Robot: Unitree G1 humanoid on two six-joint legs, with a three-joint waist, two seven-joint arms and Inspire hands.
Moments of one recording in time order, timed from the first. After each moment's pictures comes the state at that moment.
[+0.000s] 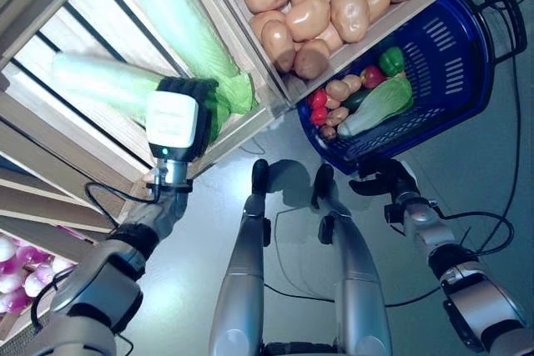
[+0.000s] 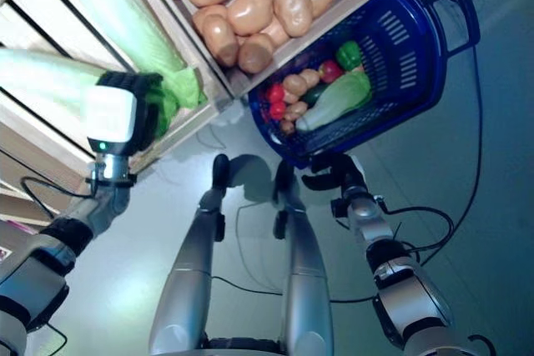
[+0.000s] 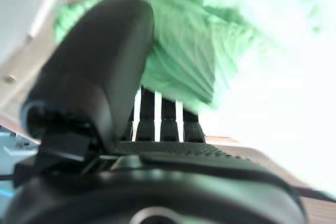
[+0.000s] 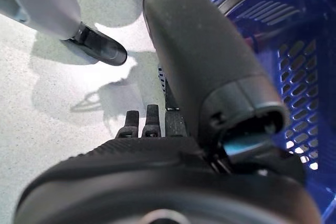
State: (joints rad) left arm -0.76 0.69 -0.65 0.90 0.65 -0.08 1.09; right arm -0.61 -0.46 0.38 0.93 0.44 -0.09 -0.11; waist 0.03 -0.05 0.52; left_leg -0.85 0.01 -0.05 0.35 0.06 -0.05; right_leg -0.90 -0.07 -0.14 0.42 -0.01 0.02
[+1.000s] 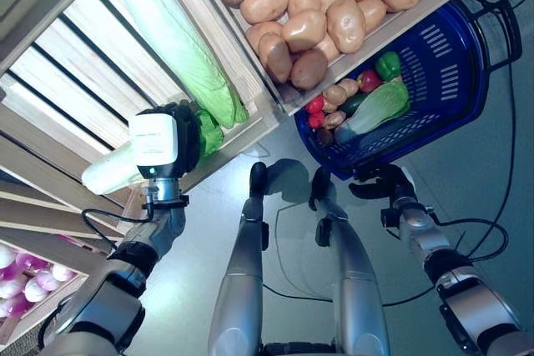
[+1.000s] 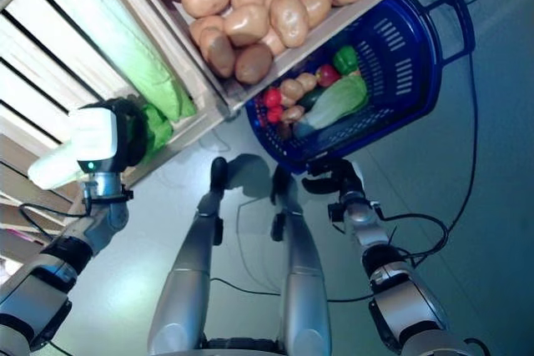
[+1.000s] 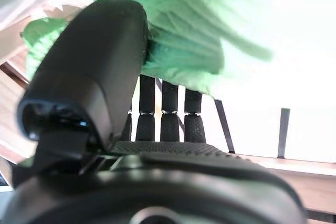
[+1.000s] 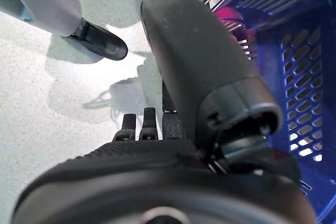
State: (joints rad) left arm -0.57 0.65 -0.53 0.83 0.57 -0.12 1.11; right arm -0.57 -0.43 0.37 0.94 0.45 -0.12 -0.15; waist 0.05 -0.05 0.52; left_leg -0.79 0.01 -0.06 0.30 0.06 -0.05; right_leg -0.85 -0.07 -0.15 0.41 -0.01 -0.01
